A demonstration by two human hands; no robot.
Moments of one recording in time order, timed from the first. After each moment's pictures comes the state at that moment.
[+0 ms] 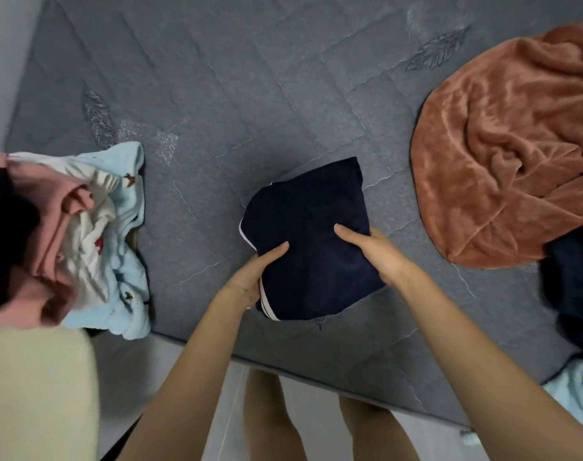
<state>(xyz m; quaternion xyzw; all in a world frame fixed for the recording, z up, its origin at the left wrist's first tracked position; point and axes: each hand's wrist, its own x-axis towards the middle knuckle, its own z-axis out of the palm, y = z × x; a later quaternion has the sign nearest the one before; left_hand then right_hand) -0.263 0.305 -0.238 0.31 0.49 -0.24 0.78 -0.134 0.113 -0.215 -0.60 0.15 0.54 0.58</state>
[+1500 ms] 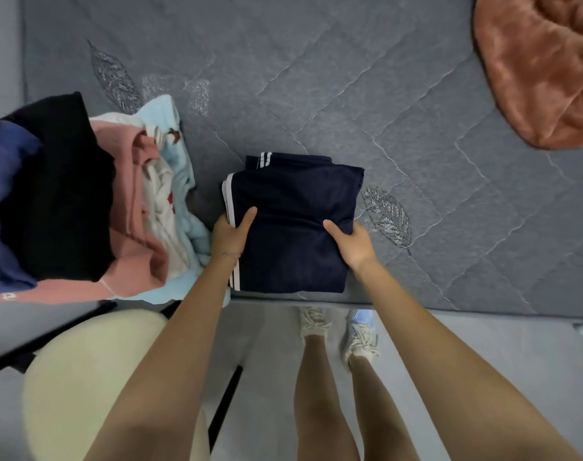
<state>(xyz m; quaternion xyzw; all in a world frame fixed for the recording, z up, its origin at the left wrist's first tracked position) -0.378 0.469 -0.303 0.72 0.44 -0.14 0.53 -0.337 0.250 -0.289 -0.70 0.28 0.35 0.55</state>
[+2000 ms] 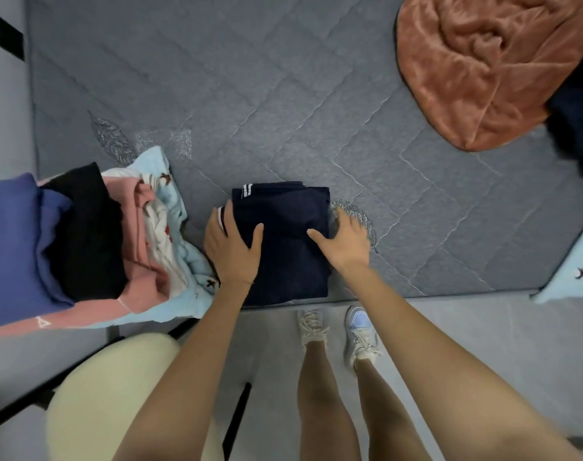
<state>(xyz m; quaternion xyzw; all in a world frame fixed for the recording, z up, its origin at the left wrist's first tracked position) -0.370 0.414 -0.222 0.95 0.24 -0.03 0.20 -0.326 0.226 -0.217 -0.89 0.16 0.30 0.30</state>
